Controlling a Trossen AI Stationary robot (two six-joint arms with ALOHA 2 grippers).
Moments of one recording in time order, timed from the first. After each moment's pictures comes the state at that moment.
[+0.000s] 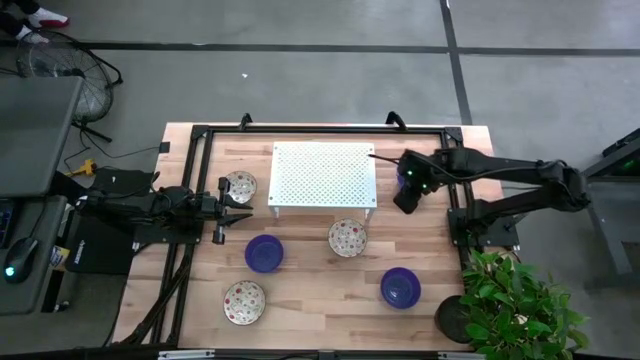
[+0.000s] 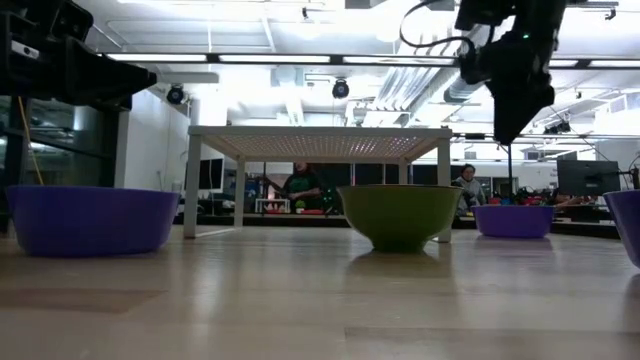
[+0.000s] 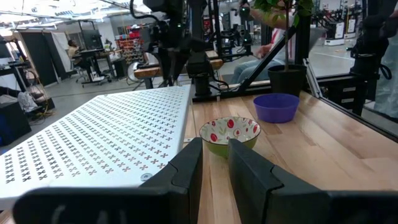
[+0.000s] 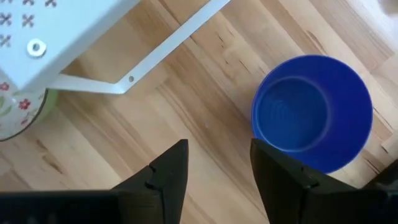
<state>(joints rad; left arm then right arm) -0.13 0.01 0.01 0.02 -0.12 0.13 -0.27 1.16 0.95 -1.05 0.11 0.48</state>
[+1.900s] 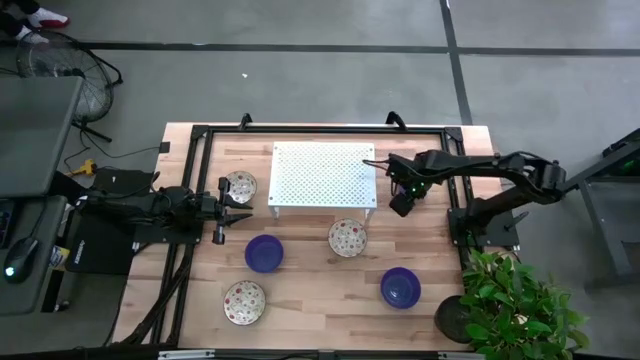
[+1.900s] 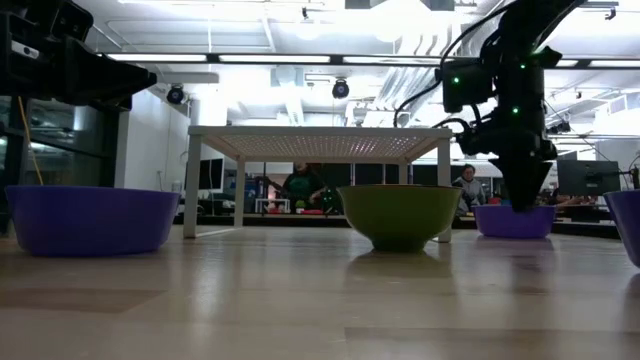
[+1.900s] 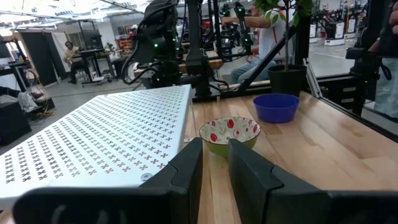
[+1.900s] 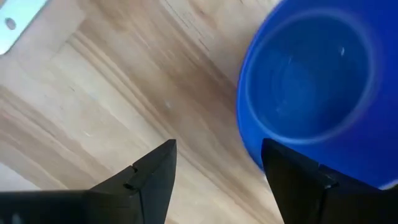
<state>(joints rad) -0.13 0.01 0.01 0.02 -0.12 0.13 -0.42 1.37 0.76 -0.91 0.05 0.33</state>
